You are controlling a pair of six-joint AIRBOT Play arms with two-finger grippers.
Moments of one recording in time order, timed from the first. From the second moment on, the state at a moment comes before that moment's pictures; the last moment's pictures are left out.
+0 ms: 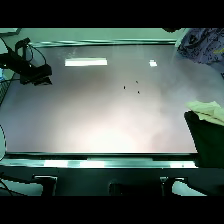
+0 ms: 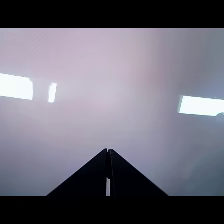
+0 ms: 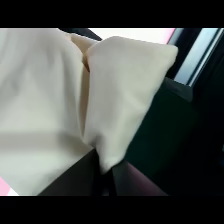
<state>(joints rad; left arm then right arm) -0.03 -1.66 2.05 1.37 -1.69 -1.81 -0.51 -1.35 1.63 -1.94 1.70 2.07</state>
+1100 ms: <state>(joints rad) -0.03 -1.67 2.03 1.37 -1.68 -1.81 -0.51 -1.15 0.90 -2.19 1.54 2.17</state>
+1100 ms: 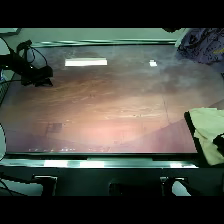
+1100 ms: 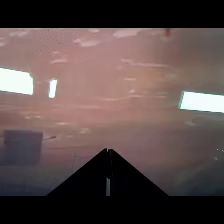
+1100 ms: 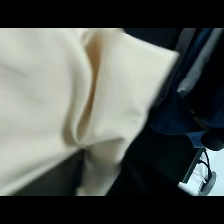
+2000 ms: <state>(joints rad) -0.03 -1.29 1.91 1.45 -1.58 -1.71 0.13 -1.16 1.24 -1.51 1.09 1.78</state>
